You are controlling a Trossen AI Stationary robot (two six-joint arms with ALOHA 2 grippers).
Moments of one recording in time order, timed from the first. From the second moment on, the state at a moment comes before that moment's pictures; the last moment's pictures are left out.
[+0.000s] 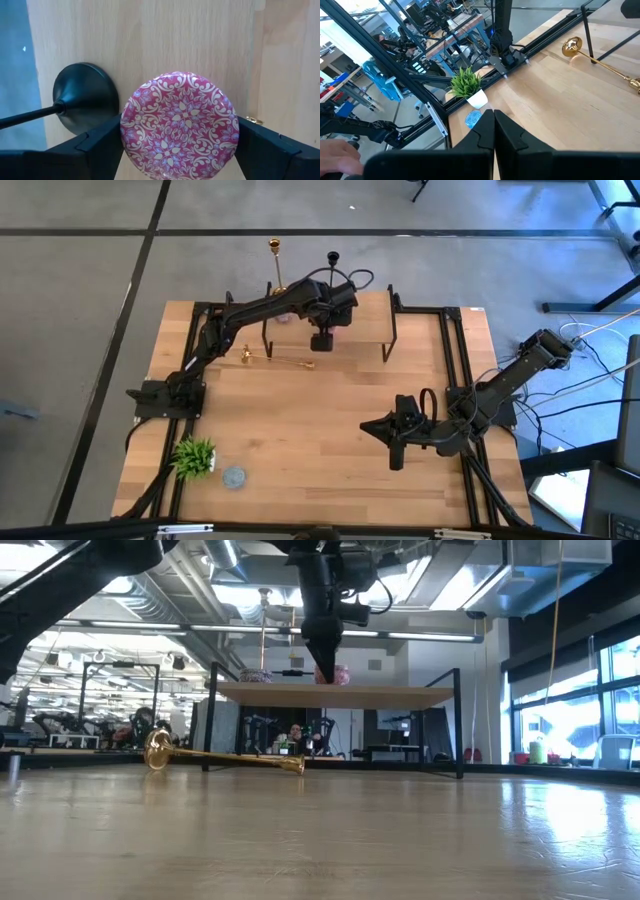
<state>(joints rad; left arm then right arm) 0.36 2.23 2.31 -1.32 -0.22 0.42 0.69 1.28 0.99 -0.05 0.77 0.85</state>
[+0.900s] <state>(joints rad) 0.34 2.23 2.31 -1.31 -0.29 0.38 0.69 1.28 0.99 -0.05 0.77 0.84</state>
